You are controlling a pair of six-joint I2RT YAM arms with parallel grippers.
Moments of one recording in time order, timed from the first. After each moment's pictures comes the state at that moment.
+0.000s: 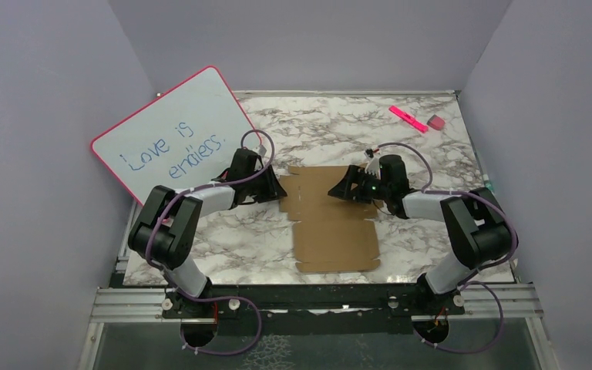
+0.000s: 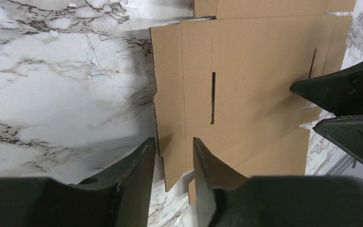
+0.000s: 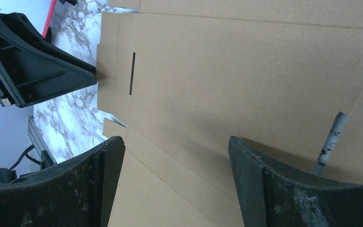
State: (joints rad) left arm -0.38 1.64 0.77 0.09 0.35 -0.64; right arm 0.33 1.61 0.62 0.39 -0.51 0.55
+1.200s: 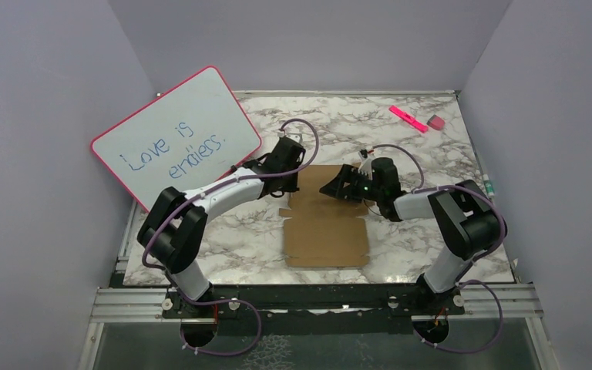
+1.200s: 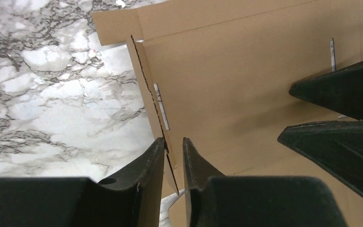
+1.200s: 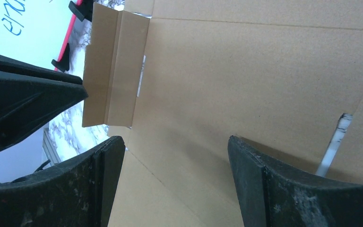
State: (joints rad) left arm -0.66 1.65 1.10 -0.31 -0.13 -0.44; right arm 0.39 1.70 0.60 0.60 -0.48 0.66
